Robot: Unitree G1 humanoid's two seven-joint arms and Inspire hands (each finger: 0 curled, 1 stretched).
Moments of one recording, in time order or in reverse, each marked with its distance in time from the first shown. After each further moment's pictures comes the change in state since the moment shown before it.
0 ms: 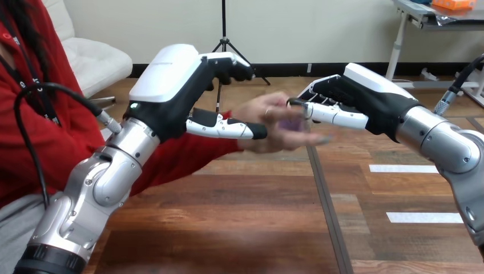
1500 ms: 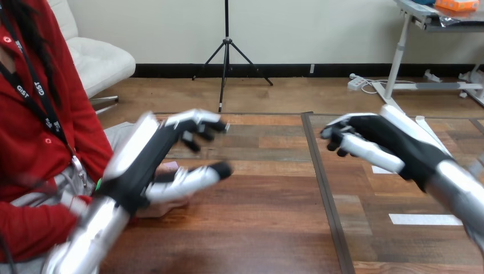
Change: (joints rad) left arm 0.367 -0.010 0.094 -0.030 -0.338 -0.193 -0.095; right arm 0.303 0.007 -0.143 -0.019 0.126 -0.136 -0.128
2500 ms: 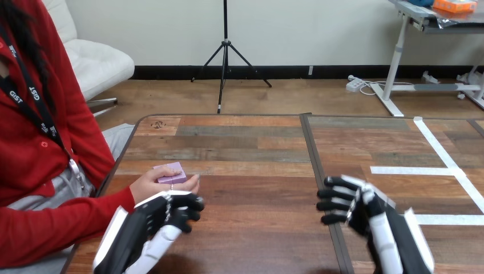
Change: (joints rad) left arm 0.244 -0.172 0.030 0.334 -0.292 -0.304 -0.107; right arm 0.550 0.462 -0.041 -0.008 0.381 -0.445 -0.135
